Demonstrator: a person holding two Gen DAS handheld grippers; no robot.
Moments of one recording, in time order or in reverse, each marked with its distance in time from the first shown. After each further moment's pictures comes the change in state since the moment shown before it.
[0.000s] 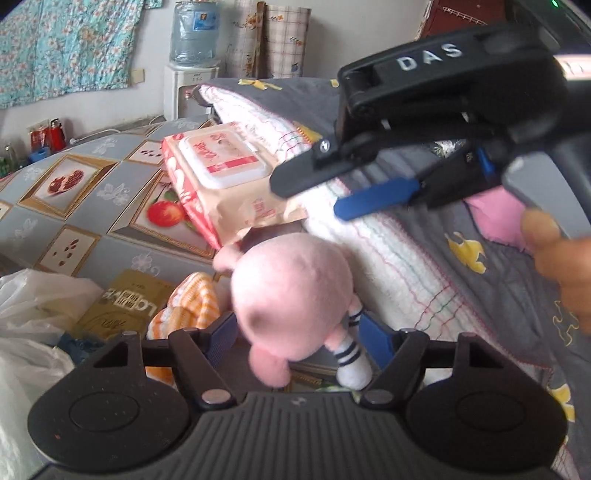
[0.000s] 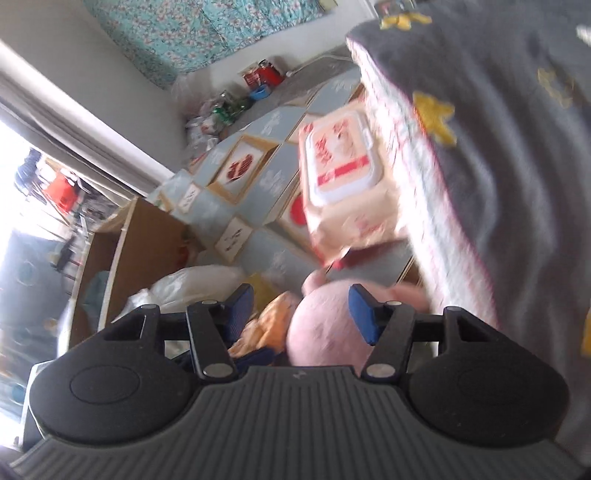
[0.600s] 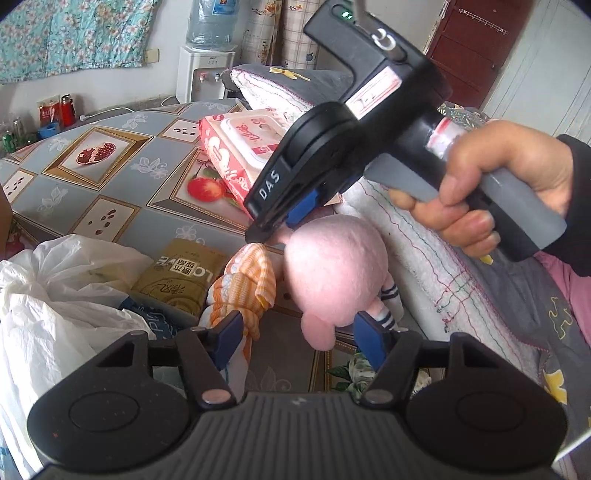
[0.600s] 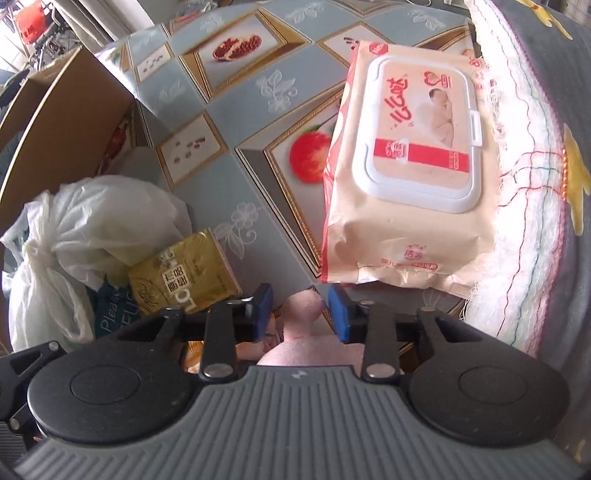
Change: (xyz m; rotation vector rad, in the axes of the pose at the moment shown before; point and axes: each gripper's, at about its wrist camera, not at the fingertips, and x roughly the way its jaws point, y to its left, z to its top) left arm -0.024 0.040 -0.009 -0.055 0.036 -0.019; right arm 0.131 0.053 0.032 -0.363 0.363 -0.217
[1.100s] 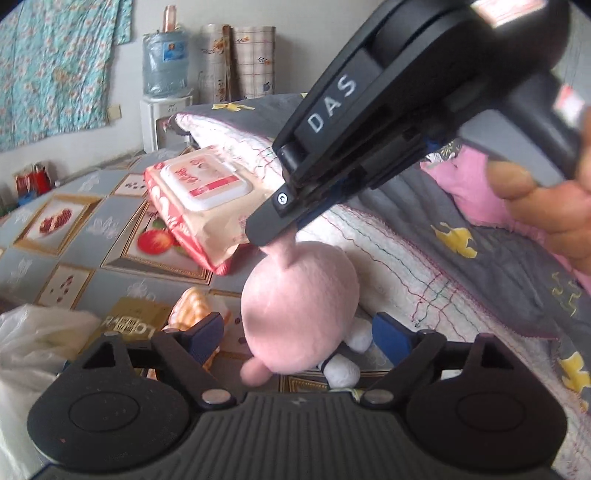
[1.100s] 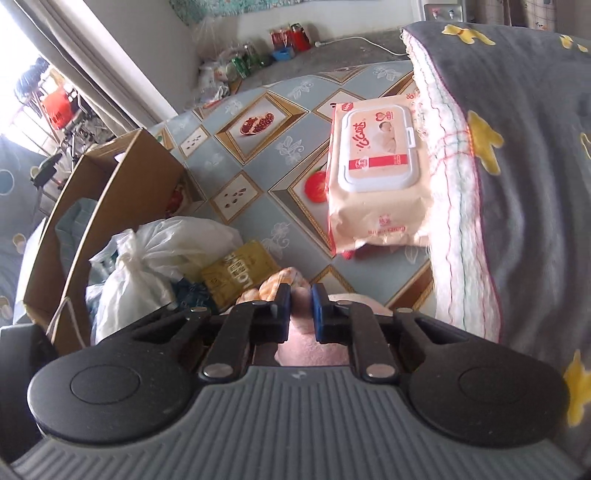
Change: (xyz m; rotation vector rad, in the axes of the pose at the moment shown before) left arm 0.024 -0.051 -0.002 0.209 -0.115 0.012; right arm -0.106 -0.021 -0.088 0.146 -0.278 0.153
